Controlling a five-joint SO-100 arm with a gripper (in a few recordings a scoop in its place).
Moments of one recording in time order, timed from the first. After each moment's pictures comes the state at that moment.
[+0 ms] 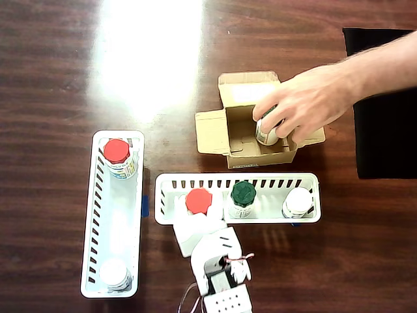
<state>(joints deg) -9.7 151.0 133.1 38.9 87.9</state>
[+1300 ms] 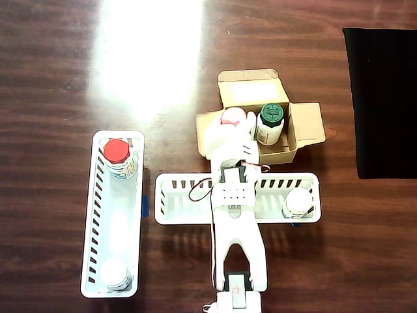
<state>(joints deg) 6.0 86.7 82.0 26.4 88.6</state>
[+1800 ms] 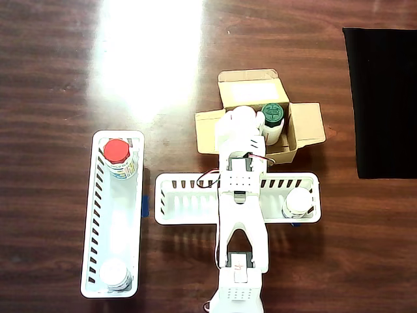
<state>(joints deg) 7.5 76.6 78.6 22.1 89.4</state>
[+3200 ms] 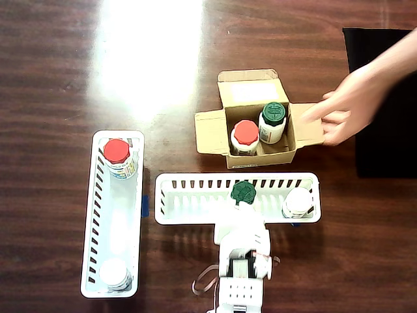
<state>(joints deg) 9.5 152.4 140.3 45.1 97.2</state>
